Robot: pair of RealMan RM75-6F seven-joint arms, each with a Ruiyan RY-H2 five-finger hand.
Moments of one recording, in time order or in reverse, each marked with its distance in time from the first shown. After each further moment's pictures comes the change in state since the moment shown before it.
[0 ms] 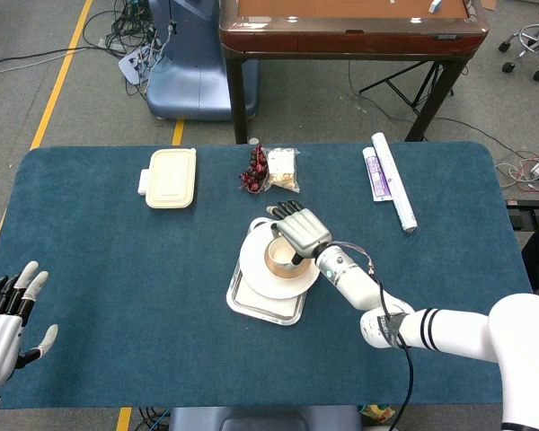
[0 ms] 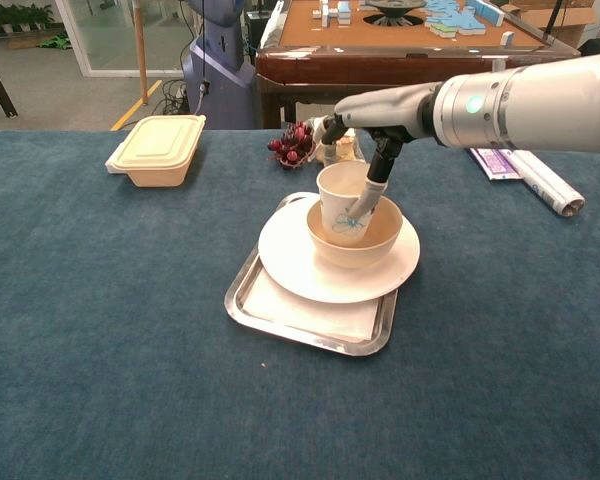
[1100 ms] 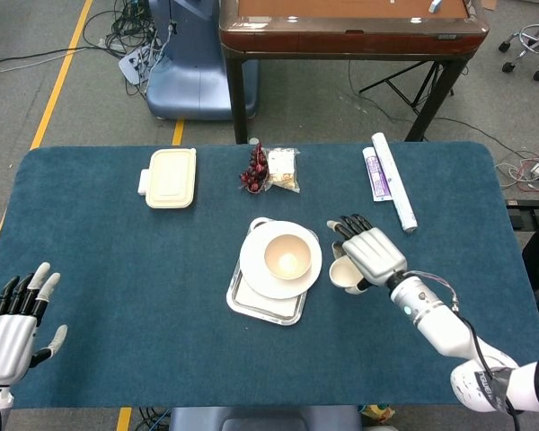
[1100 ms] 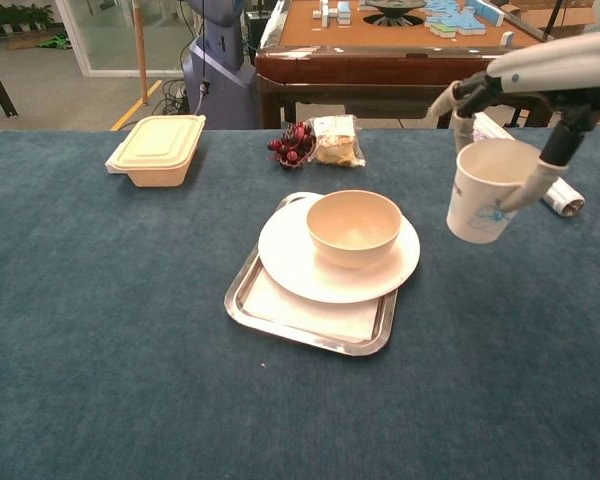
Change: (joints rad) left arm -0.005 -0.051 0.000 -0.003 0.003 -0.008 0.120; right arm -0.261 0.423 -0.143 -0.461 -0.252 0.198 0.039
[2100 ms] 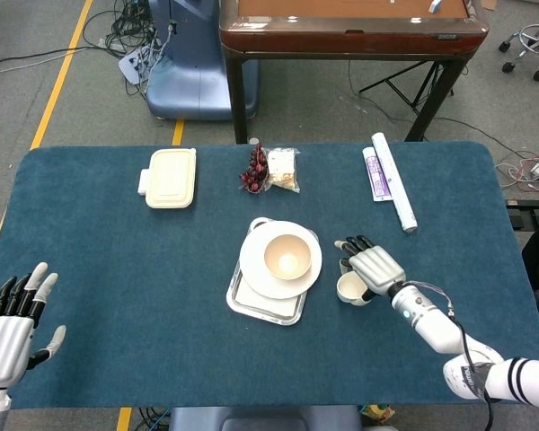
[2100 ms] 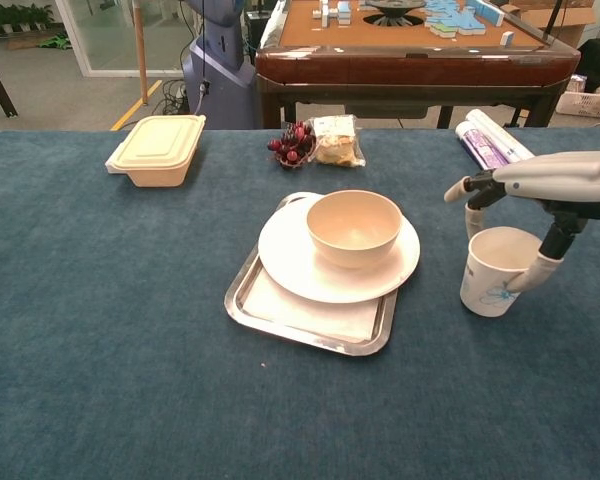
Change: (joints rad) left arm 0.009 0.009 0.001 -0.008 0.015 0.023 -0.016; right arm -0.120 -0.249 0.005 0.366 -0.176 -0.131 0.187
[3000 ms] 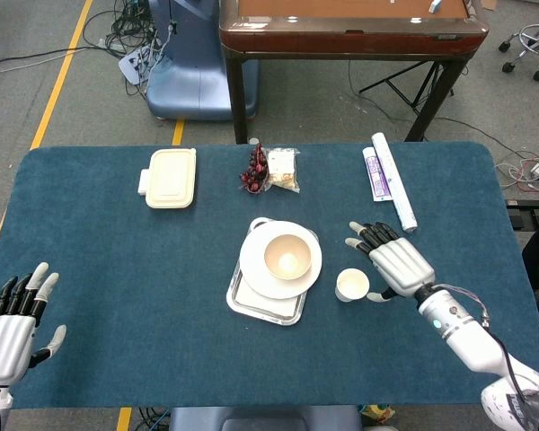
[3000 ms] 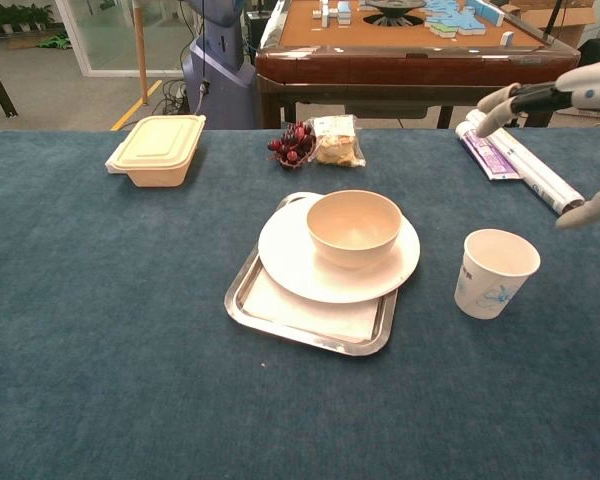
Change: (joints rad) left arm -0.008 -0.010 -0.002 0.003 -0.024 -0.032 0.025; right arm -0.092 0.293 0.025 -0.326 -0.064 0.165 -0.053
